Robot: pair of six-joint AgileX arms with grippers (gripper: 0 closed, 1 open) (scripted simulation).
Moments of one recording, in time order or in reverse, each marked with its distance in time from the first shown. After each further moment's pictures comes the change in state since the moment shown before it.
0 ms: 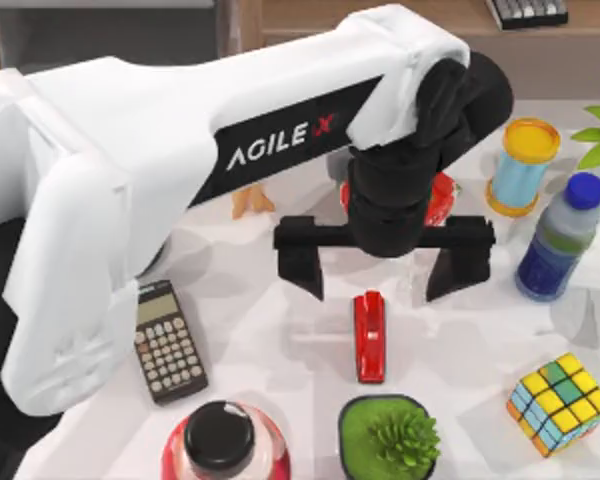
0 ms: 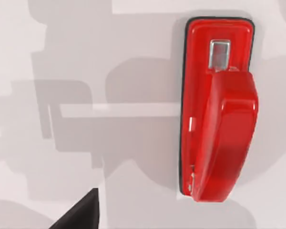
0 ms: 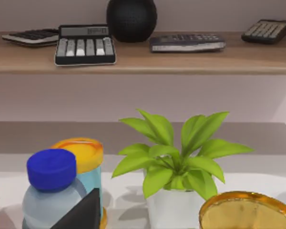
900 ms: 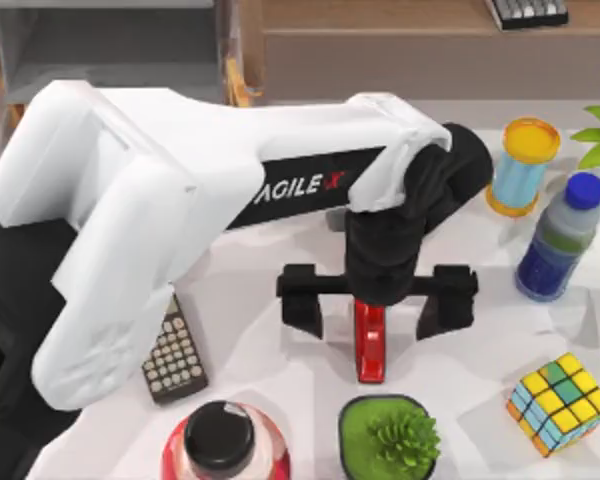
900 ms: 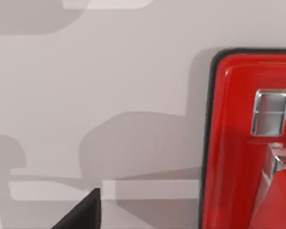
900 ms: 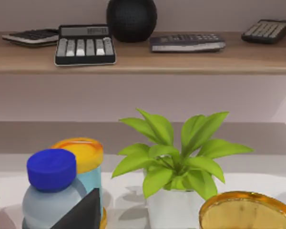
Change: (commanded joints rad) left arm 0.002 0.052 -0.191 0.243 0.001 0.002; right arm 0.000 0.000 0.000 0.000 0.000 0.000
